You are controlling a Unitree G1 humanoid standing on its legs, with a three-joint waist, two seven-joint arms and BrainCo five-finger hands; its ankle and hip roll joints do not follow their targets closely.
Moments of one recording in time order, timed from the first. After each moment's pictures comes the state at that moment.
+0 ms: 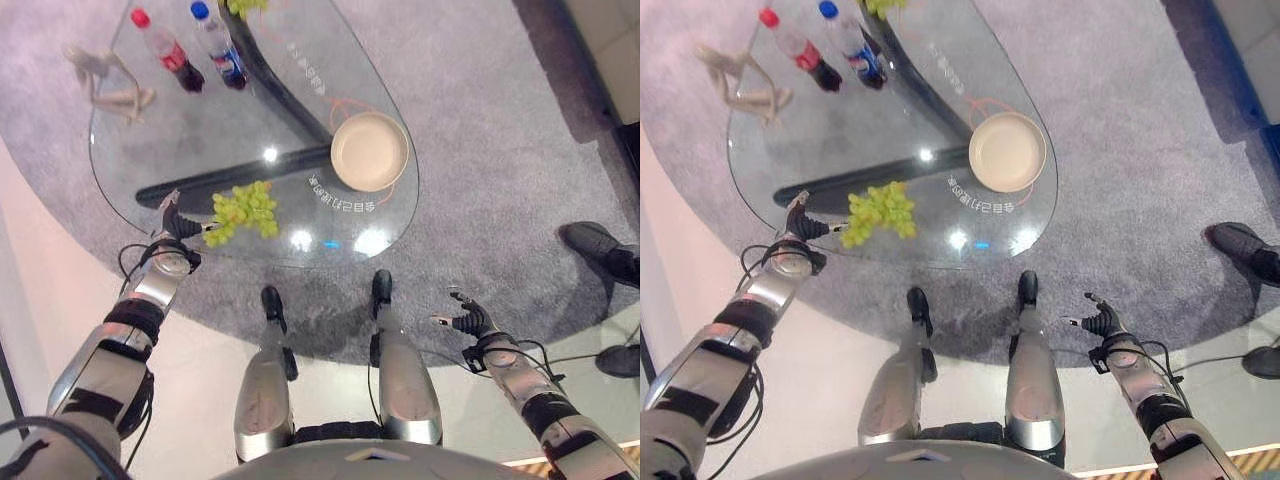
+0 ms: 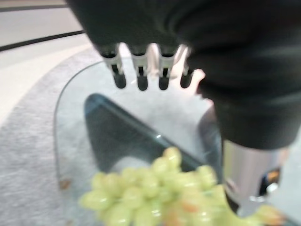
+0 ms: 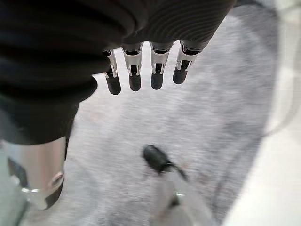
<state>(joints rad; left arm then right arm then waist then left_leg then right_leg) -0.65 0.60 -0.39 0.90 0.04 0.07 0.36 -0.16 -0.54 0.37 0.81 0.10 -0.03 -0.16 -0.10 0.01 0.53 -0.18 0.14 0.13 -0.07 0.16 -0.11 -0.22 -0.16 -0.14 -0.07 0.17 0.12</state>
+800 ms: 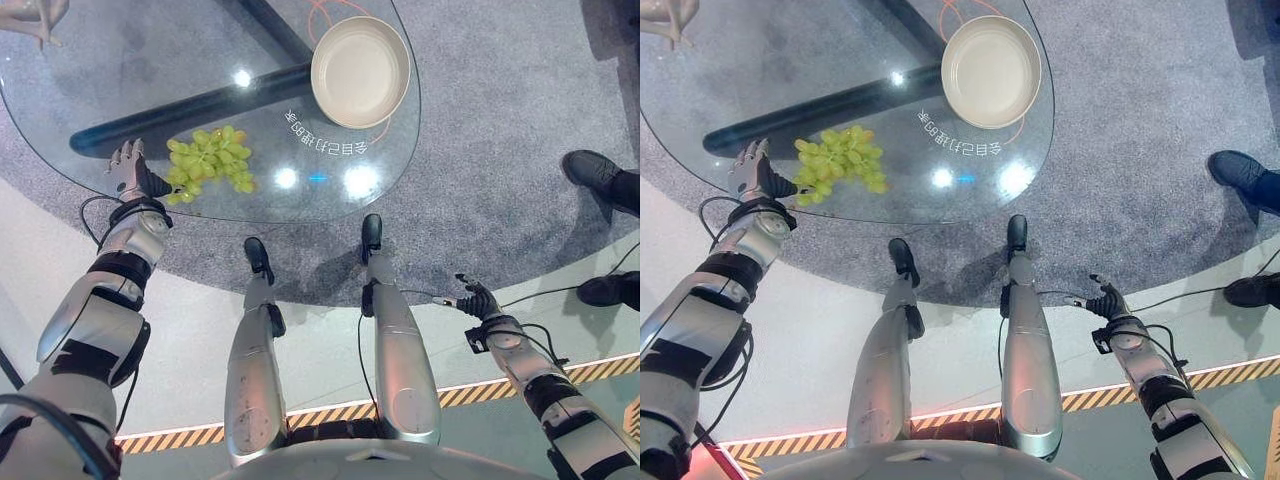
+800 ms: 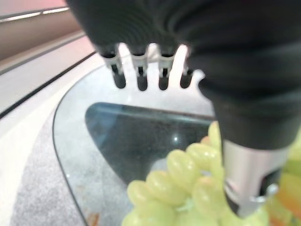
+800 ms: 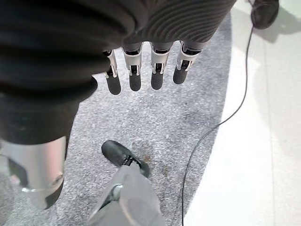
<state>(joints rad) -0.90 0.68 -0.51 1.12 0.20 0.11 0.52 -0.23 -0.57 0.37 0.84 0.15 -0.07 -0.16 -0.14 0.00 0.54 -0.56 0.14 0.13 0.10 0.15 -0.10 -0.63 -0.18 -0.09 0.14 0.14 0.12</state>
